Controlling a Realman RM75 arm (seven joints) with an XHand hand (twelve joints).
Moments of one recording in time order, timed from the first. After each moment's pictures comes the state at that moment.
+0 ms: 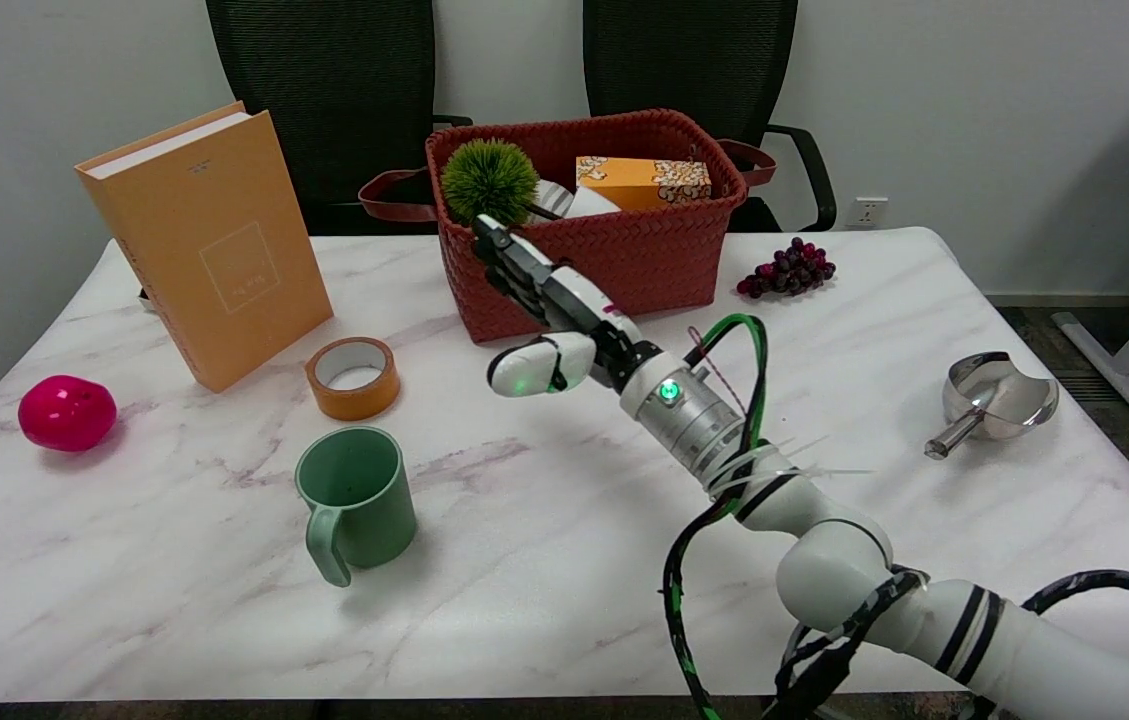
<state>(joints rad) 0.15 -1.12 -2.13 1.54 0.89 0.35 0.84</state>
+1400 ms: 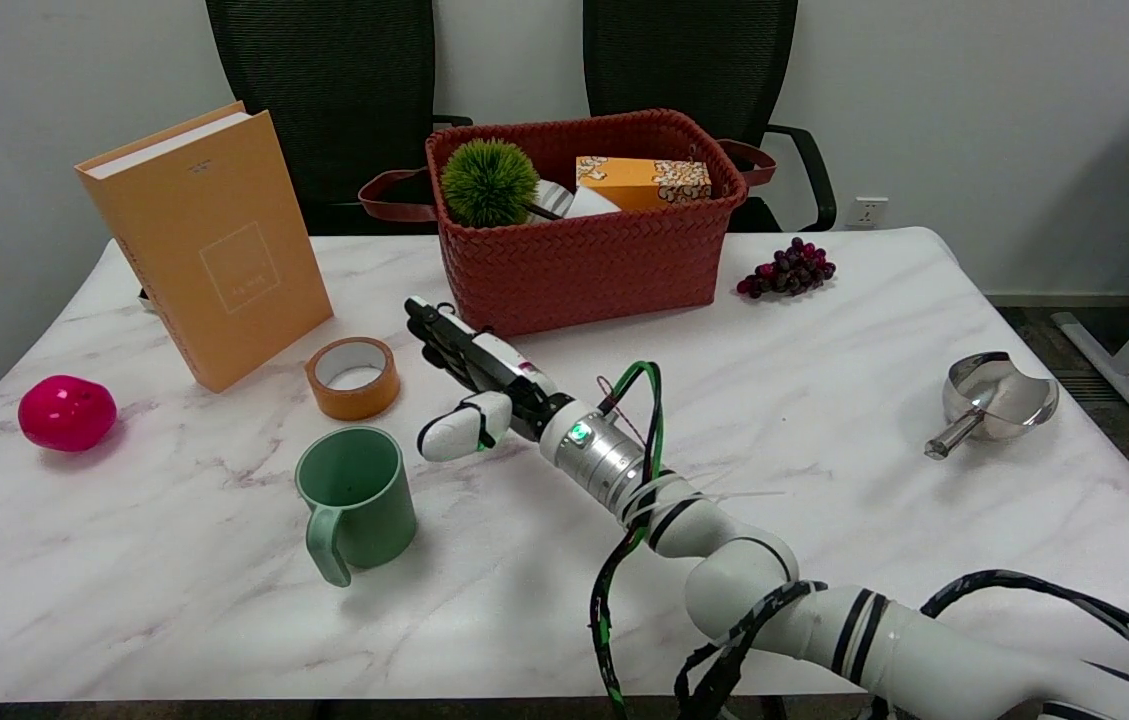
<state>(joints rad) 0.27 -1.31 -2.24 1.25 0.84 0.30 0.91</state>
